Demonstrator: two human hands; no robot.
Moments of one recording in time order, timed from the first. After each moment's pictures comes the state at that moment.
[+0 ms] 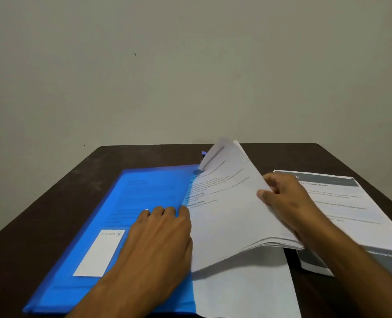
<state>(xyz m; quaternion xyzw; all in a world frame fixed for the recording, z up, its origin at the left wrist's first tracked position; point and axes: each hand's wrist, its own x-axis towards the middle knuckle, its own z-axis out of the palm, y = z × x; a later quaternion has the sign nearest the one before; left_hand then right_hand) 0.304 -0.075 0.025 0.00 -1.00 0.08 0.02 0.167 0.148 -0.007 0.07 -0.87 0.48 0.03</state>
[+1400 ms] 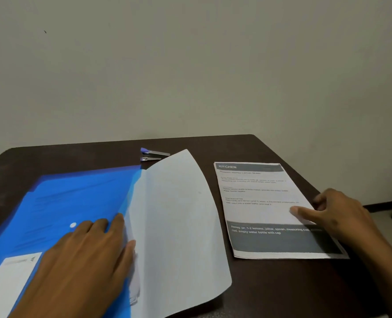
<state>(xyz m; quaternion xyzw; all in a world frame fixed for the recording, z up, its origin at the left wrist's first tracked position) 0.278 -0.088 -0.021 -0.03 -0.98 0.12 0.16 0.198 0.336 -0.017 -0.20 -0.96 0.17 0.06</state>
